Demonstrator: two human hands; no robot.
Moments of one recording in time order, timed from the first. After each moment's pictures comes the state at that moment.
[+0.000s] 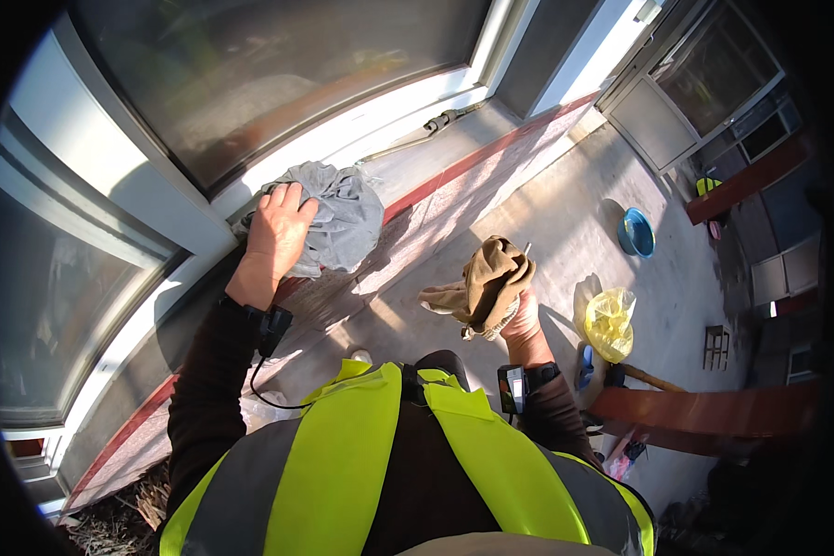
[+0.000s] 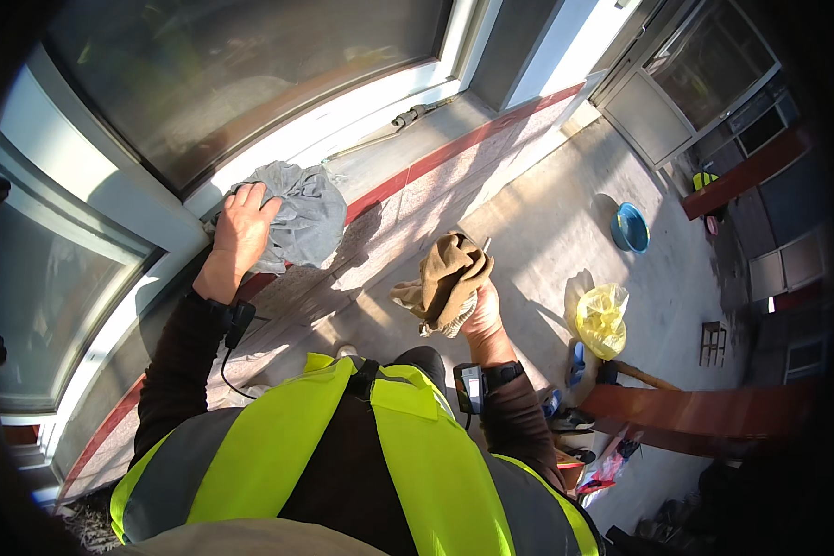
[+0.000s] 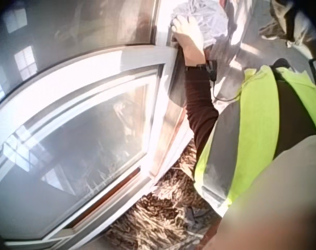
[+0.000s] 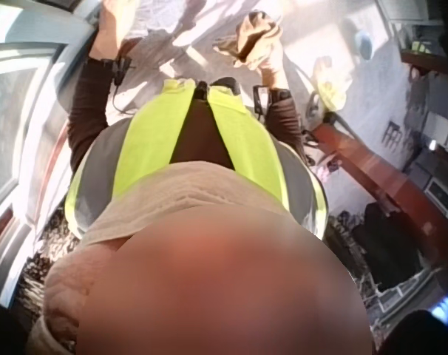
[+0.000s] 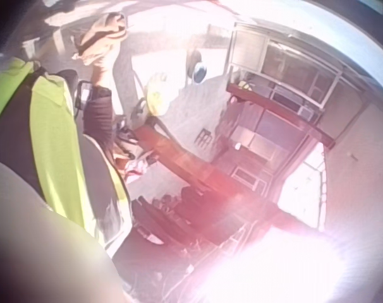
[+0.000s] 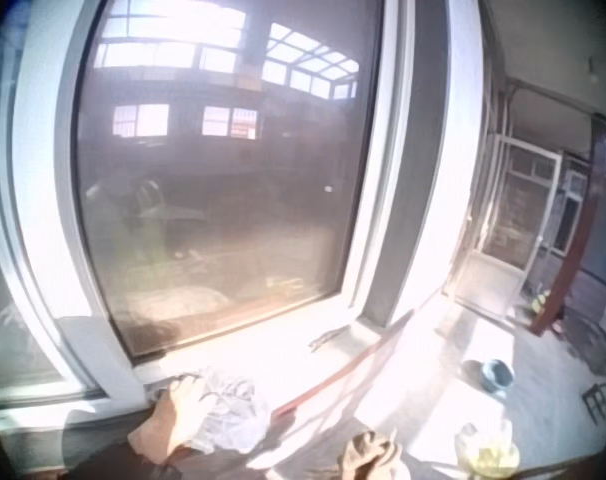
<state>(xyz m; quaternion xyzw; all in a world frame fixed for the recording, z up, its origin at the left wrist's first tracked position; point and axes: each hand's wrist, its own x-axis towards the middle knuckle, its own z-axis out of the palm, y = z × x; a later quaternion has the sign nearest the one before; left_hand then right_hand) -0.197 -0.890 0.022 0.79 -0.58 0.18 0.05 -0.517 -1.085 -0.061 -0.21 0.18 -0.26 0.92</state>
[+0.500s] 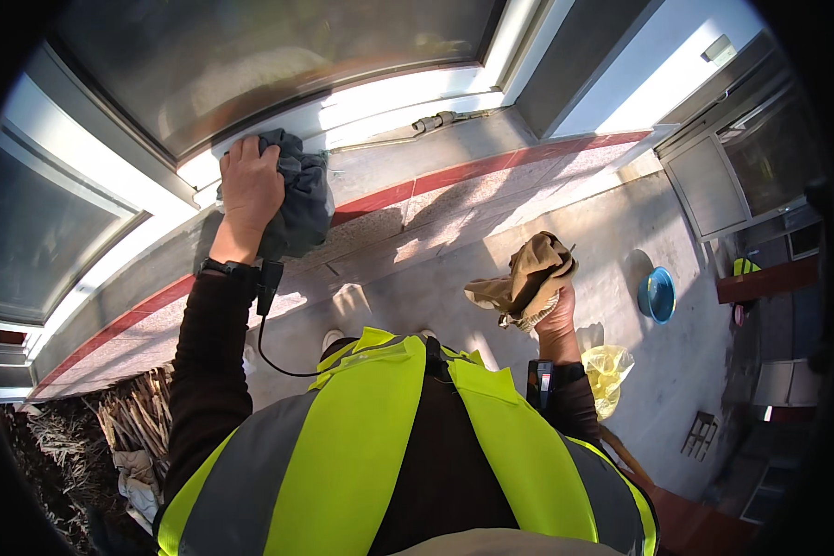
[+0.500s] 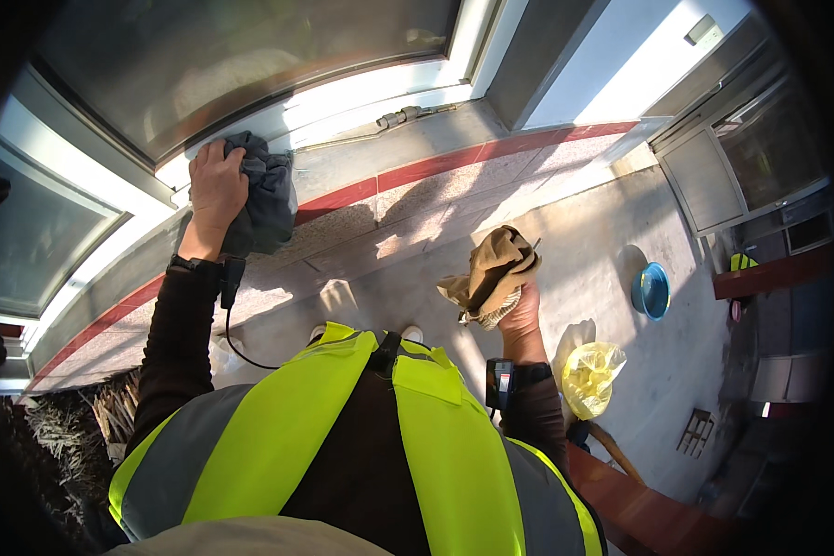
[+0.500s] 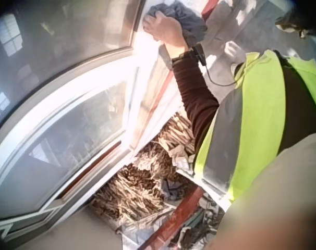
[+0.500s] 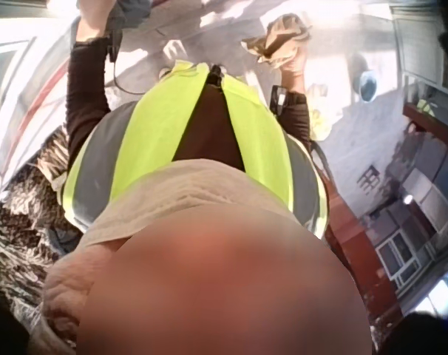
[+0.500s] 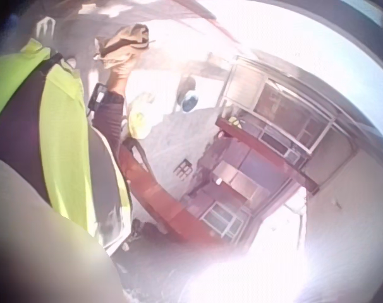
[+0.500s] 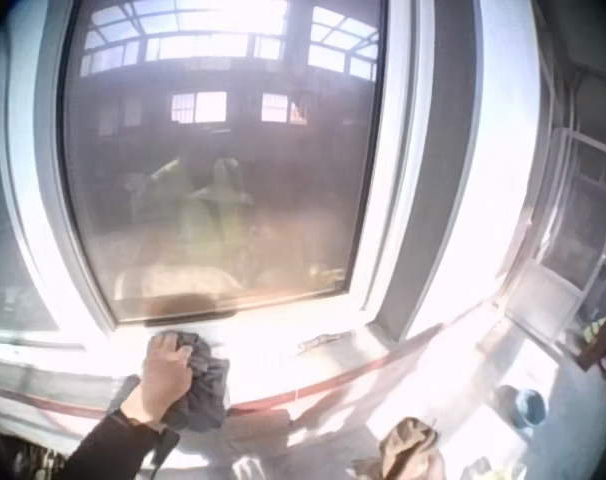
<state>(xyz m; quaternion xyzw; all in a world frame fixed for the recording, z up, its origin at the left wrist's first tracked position) -0.222 -0.961 0.019 0.89 -0.34 0.29 0.08 -0.559 -1.280 -0.066 -0.27 0.20 -0.16 0.93</state>
